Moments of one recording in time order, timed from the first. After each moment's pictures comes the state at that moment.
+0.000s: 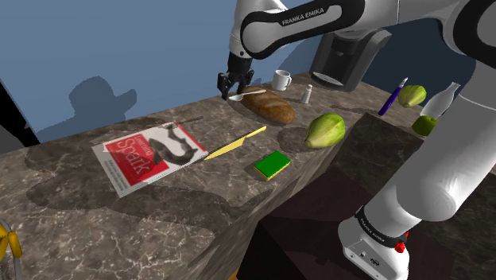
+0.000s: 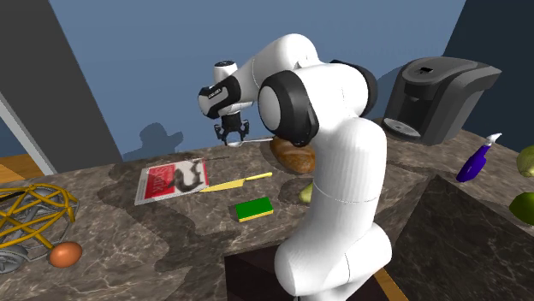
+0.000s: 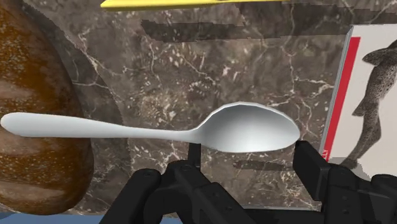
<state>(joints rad) 0.07 0.11 0.21 -1.95 -0.11 2.20 0.27</state>
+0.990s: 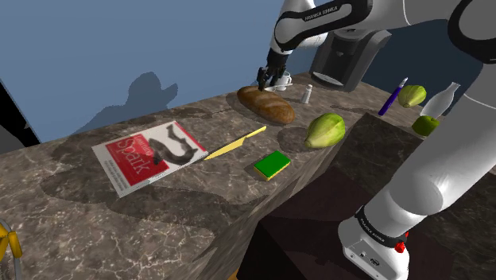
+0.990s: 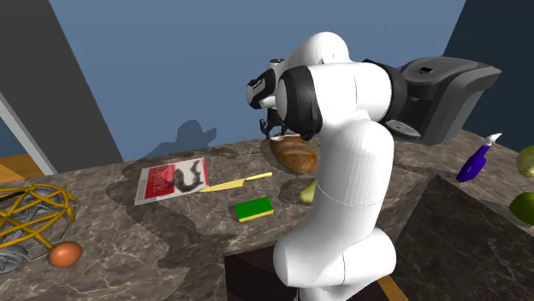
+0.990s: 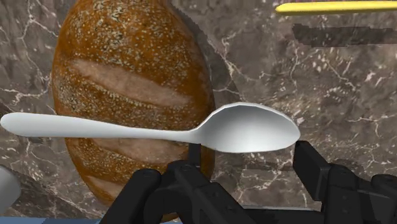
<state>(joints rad) -0.12 0.08 0.07 -2.00 -0.03 2.24 -0.10</state>
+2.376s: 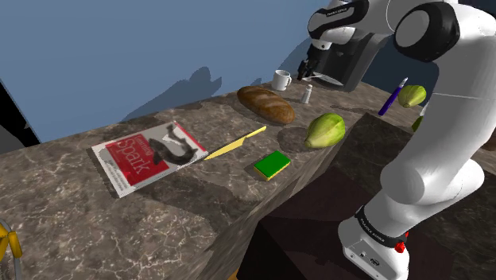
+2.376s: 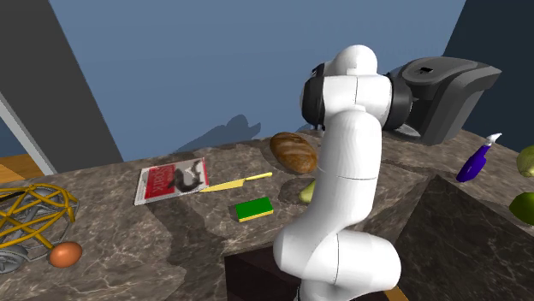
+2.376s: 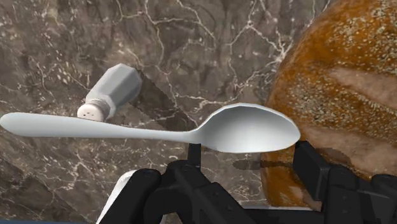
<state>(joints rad) -0.41 0.36 -0.10 -1.61 0.10 2.11 -0.60</state>
